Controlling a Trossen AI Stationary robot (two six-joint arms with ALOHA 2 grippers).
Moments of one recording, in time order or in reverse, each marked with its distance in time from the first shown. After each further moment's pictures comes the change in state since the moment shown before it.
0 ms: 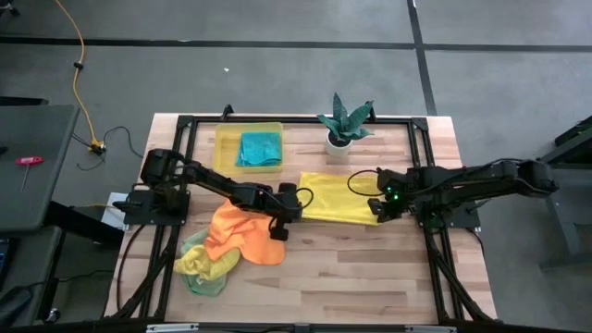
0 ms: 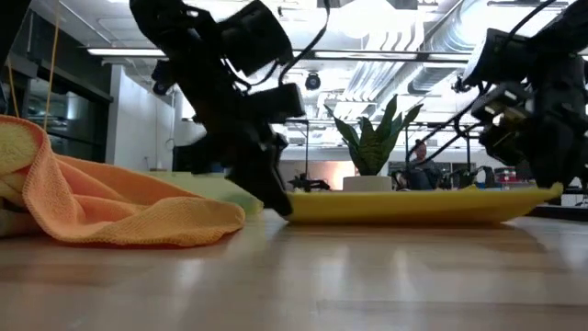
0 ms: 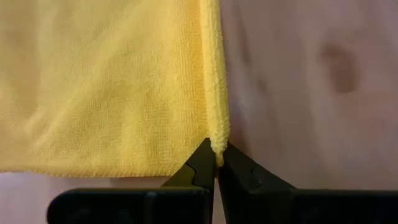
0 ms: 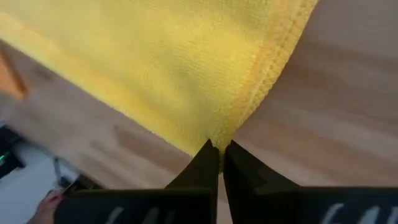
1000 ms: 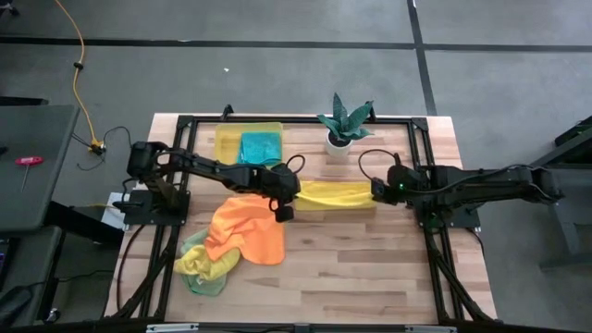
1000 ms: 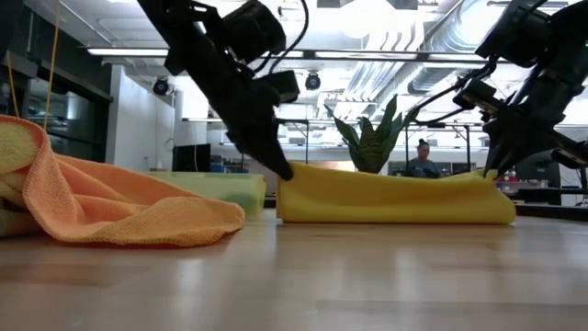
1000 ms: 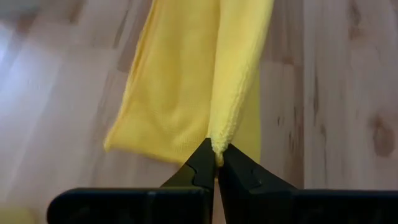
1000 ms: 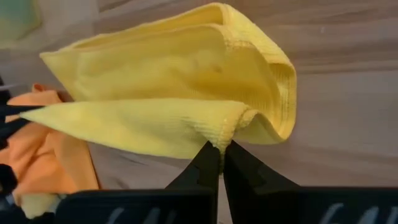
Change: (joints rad) left arm 0.137 -0.111 0.000 -0.043 0.011 -0.199; right arm -0.001 -0.192 0.000 0.030 0.429 0.254
